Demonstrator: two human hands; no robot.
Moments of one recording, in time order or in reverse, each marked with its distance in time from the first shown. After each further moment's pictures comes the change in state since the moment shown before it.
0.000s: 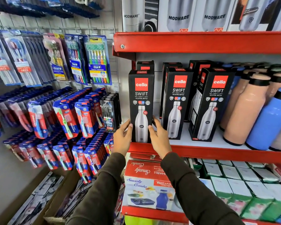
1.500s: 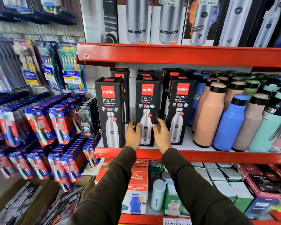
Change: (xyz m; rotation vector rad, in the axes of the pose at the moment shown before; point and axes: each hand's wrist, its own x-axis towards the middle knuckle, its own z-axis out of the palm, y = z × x) left_hand -0.010 0.052 0.150 -0.007 -0.056 -0.118; right_hand 0.024 0.036 -0.115 0.066 0.155 0.090
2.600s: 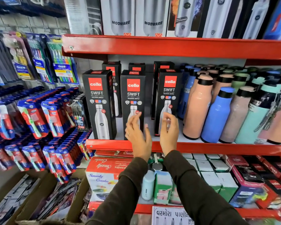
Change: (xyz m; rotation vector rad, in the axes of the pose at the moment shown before) left_hand -0.085 0.014 0.059 0.200 0.314 0.467; right_hand -0.035 0.003 -0.063 0.035 0.332 -0.268
